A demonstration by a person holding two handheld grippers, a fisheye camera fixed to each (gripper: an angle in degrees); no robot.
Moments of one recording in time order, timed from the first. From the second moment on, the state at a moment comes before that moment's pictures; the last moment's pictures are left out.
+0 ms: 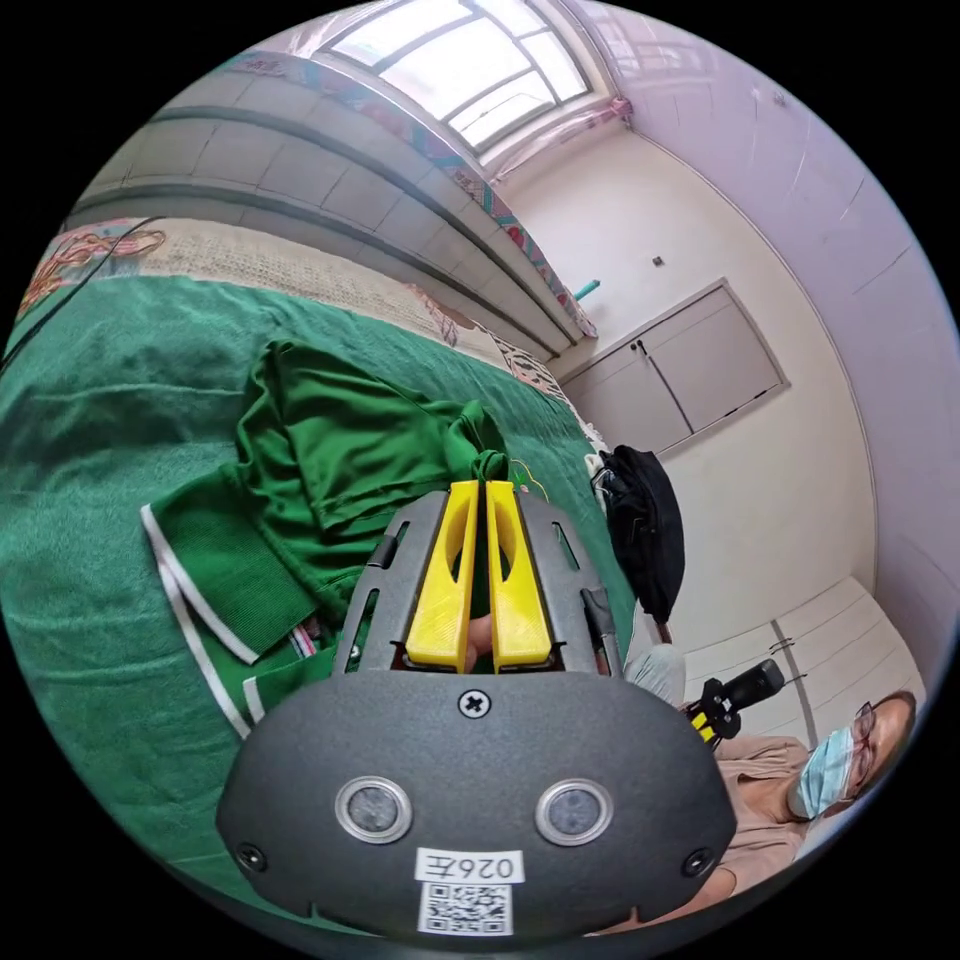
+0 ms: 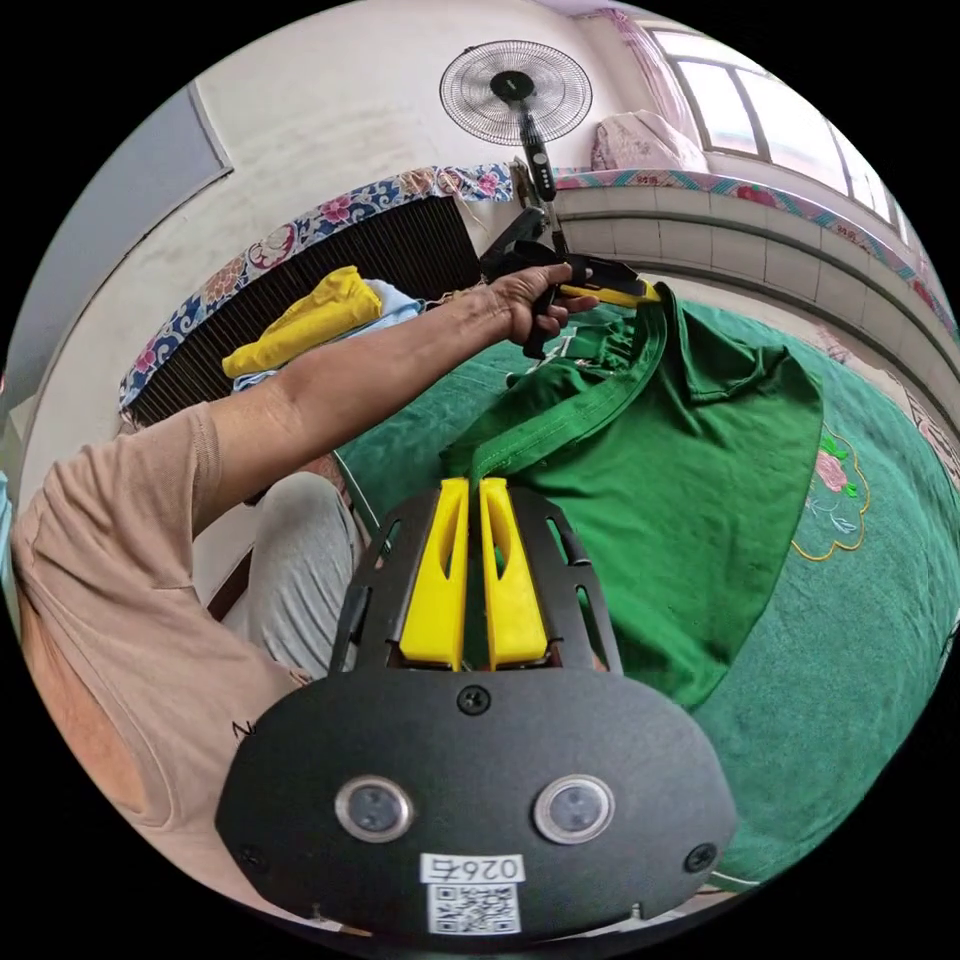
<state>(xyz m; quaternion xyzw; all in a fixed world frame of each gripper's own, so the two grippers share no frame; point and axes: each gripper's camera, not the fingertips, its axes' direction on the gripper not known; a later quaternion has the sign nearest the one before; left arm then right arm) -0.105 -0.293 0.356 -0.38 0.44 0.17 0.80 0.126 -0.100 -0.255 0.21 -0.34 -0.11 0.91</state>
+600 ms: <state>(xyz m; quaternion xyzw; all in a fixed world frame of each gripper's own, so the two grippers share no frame) -0.246 -0.202 0.328 -0.29 0.41 0.30 0.81 -0.001 -0.218 -0.147 0.14 -0.35 -0.16 0.91</state>
